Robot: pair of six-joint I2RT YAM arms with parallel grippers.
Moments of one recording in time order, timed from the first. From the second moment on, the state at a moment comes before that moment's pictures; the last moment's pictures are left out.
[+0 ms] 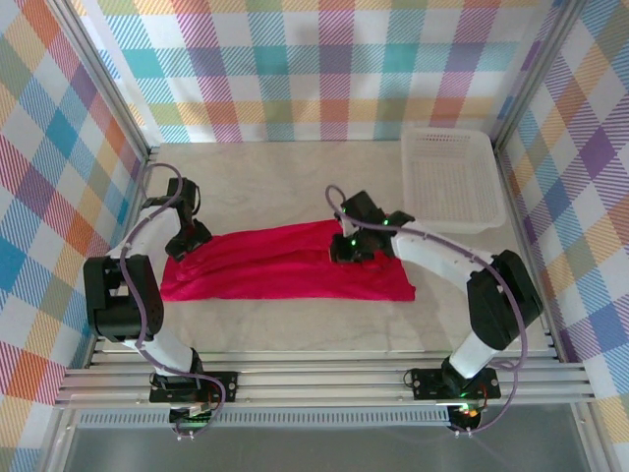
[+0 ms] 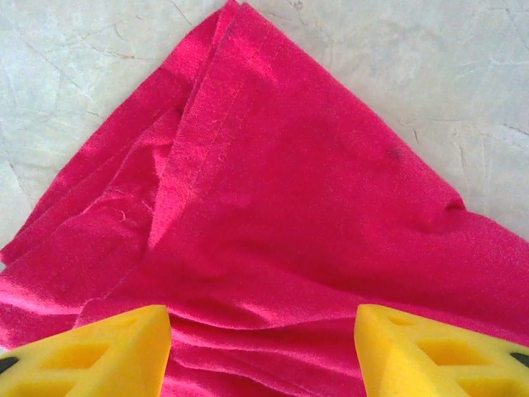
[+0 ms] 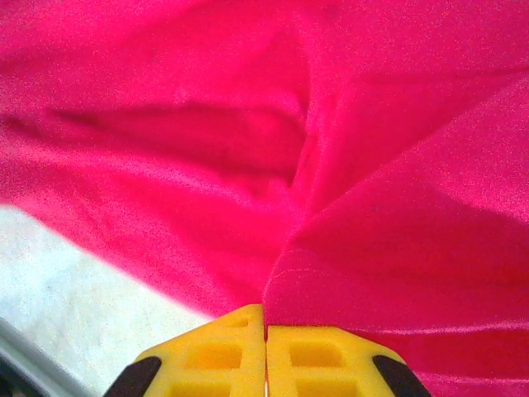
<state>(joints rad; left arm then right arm) 0.05 1.63 1.17 -0.87 -0.17 -0.67 0.68 1.62 1.13 -0.58 -0.24 0.52</state>
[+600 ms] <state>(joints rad) 0.03 1.63 1.15 -0.84 -0.07 -0.69 0.71 1.65 1.26 -0.66 -0.08 0.56</state>
